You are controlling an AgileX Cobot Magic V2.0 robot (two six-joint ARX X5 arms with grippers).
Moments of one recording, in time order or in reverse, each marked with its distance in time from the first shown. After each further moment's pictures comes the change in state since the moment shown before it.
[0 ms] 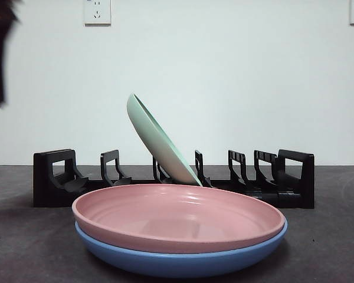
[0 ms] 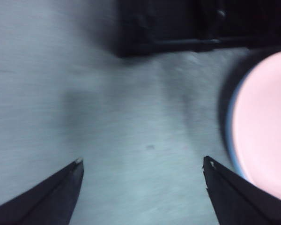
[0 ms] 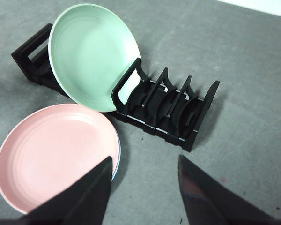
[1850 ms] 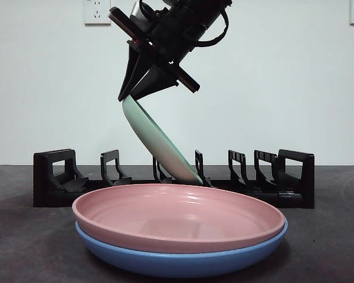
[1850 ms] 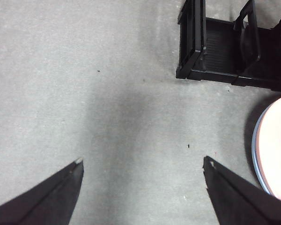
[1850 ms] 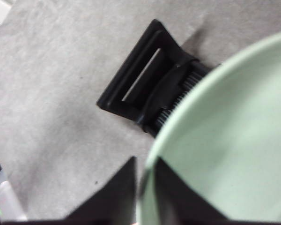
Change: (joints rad) left arm 0.162 -0.348 0.000 -0.190 -0.052 -0.024; right arm 0.114 1.289 0.828 0.147 -0.467 0.163
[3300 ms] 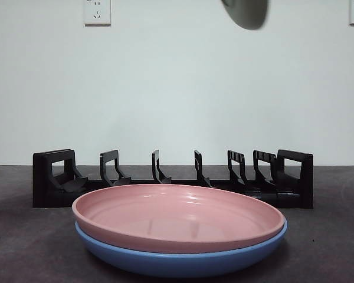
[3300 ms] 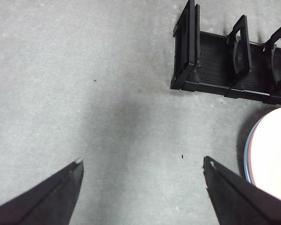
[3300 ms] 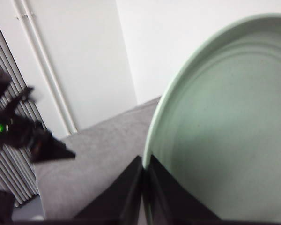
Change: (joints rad) left arm 0.000 0.000 0.000 0.038 0.000 -0.027; right arm 0.005 -1.130 -0.803 0.475 0.069 -0.097
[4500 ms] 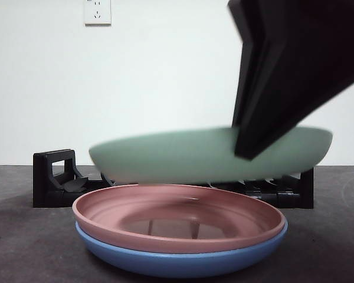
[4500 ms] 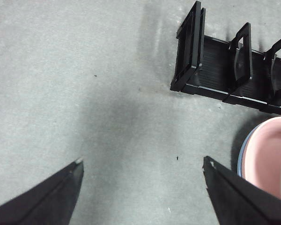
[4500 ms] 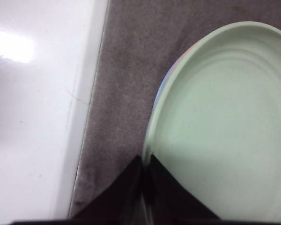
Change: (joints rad) left arm 0.000 0.000 0.000 -0.005 0.000 -0.078; right arm 0.562 0.331 -0.151 -0.512 0.467 -0.702
